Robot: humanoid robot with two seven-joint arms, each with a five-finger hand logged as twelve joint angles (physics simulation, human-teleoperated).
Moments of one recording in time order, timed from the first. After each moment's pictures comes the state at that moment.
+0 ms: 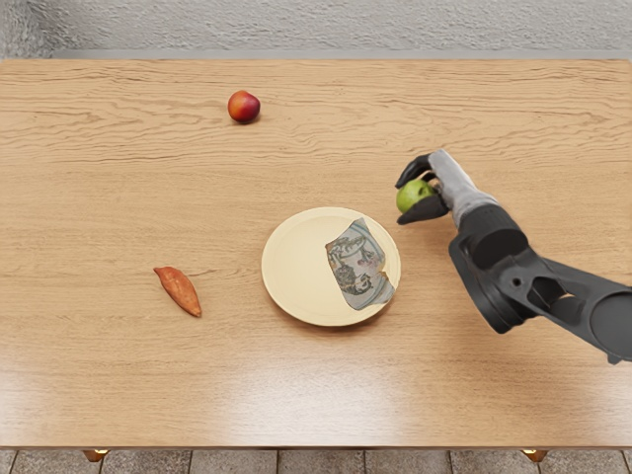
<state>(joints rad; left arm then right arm) -0.02 0.00 -0.14 -0.25 0.03 0.14 -0.02 0.81 -0.45 0.38 1.53 -1.15 -0.61 -0.61</state>
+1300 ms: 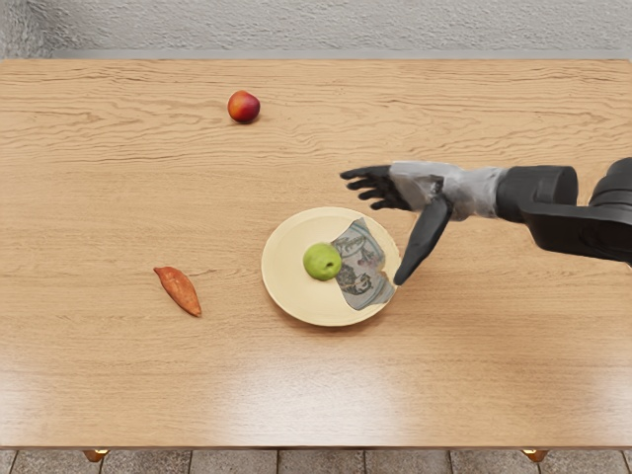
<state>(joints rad) -0.02 0.00 -0.14 -0.25 0.04 0.14 -0.02 0.71 -0.54 0.91 1.54 -0.69 0.45 -0.61</state>
